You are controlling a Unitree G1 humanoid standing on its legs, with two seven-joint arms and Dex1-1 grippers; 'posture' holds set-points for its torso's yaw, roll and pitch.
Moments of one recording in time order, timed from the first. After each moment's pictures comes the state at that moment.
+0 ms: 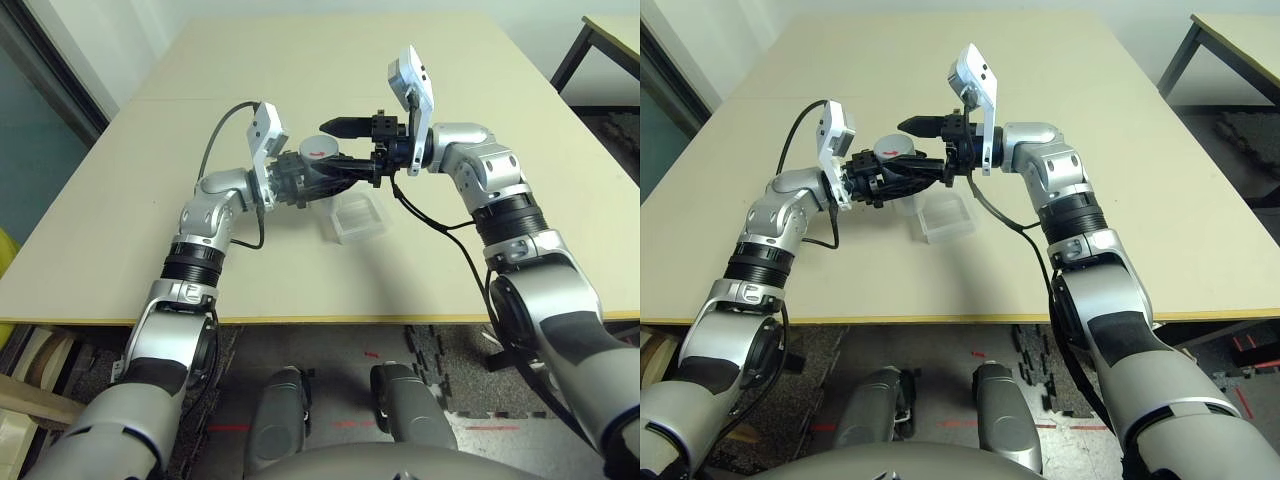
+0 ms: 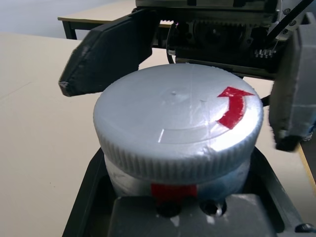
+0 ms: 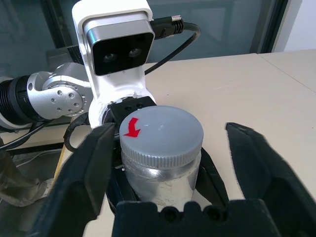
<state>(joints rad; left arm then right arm) -0.78 0.32 -0.04 0.49 -0.35 0.22 -1.16 -1.03 -0.25 0.10 0.59 0.33 0.32 1.22</state>
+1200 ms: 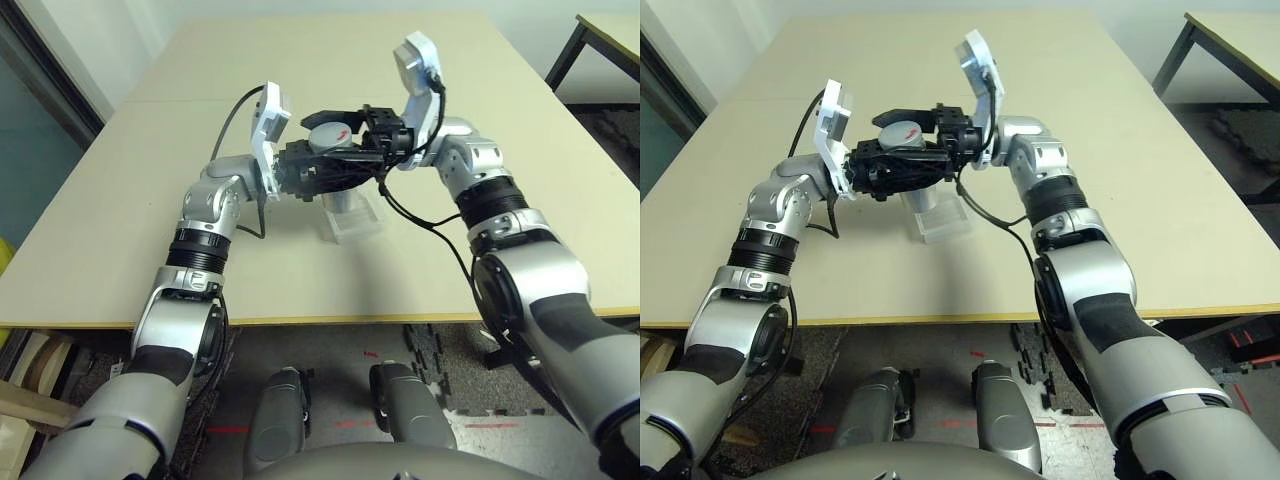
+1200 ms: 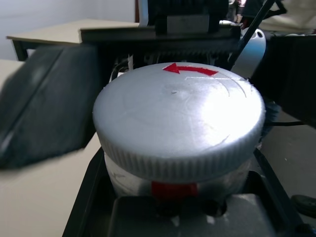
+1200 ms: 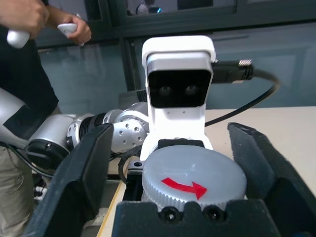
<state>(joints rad) -0.85 0.29 -0.02 0.48 -0.41 0.34 -1.28 -1.18 -0.17 -0.01 0.93 0.42 0.20 1.53</state>
